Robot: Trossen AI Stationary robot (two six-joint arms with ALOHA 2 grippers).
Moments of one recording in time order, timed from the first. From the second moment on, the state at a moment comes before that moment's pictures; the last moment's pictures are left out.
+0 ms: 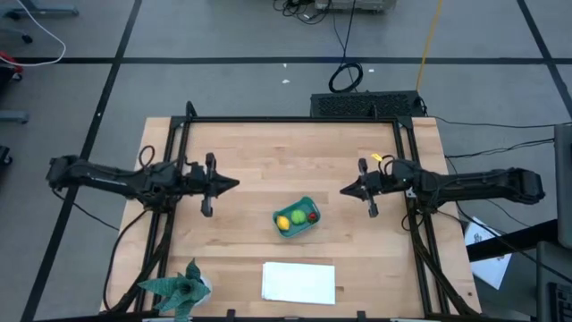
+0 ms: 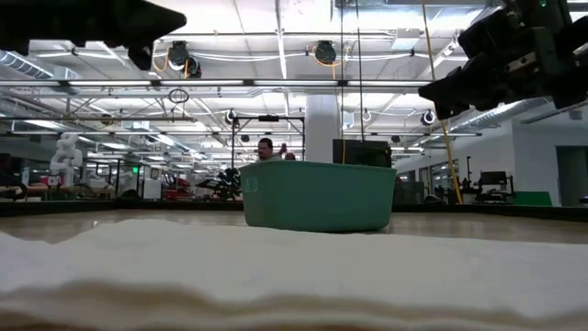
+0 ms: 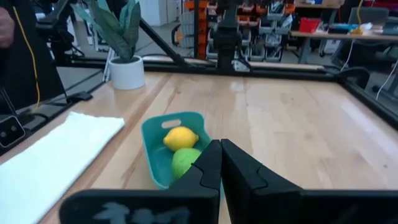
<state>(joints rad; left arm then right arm) -0.09 0.64 0.29 0.40 -0.11 -0.05 -0.18 0.76 0.13 0.47 -0.32 -0.05</state>
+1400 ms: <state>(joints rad) -0.23 1.28 0.22 0.91 -0.09 -0.28 -0.18 1.18 0.13 0.71 -0.31 -0.04</state>
